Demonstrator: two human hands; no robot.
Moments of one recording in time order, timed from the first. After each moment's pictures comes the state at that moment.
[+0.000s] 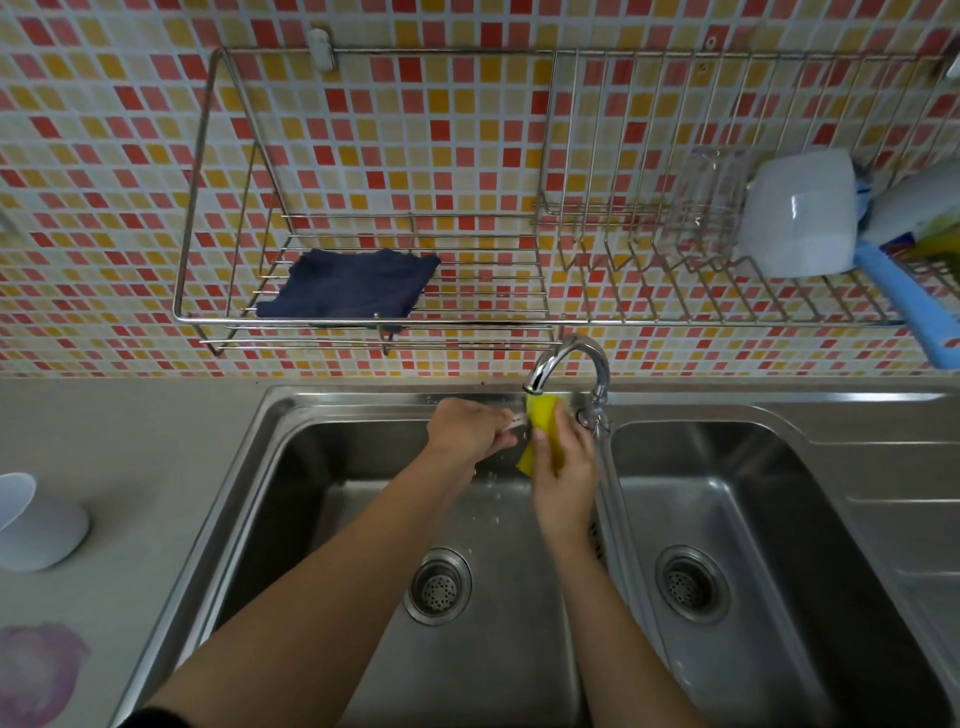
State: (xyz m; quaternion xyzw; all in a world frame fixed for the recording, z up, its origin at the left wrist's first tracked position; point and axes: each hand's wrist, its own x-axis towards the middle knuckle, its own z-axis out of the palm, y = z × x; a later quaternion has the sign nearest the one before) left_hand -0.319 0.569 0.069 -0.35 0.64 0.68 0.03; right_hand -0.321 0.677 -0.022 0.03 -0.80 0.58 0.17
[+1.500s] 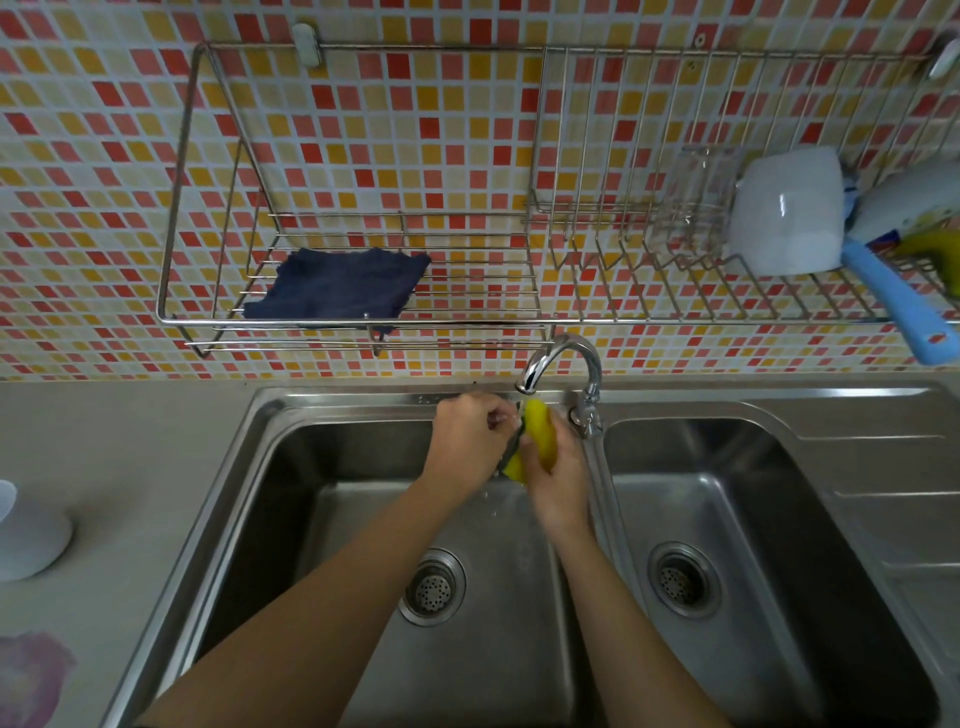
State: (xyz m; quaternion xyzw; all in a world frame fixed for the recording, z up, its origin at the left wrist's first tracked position) left_hand -0.305 0.568 0.060 -0.04 0.91 0.37 -0.16; right_hand -0.330 0.682 -0.029 0.04 -0.81 0.58 0.07
